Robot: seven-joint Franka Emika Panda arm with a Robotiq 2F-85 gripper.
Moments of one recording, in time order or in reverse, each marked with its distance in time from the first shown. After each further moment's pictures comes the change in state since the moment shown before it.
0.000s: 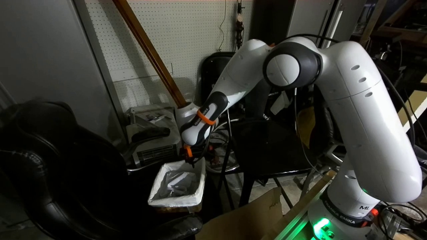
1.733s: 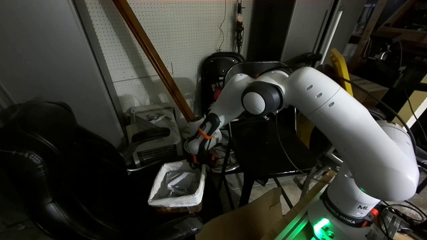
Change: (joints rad) arm -0.070 0.360 -0.063 0.265 0.132 0.124 -0.048
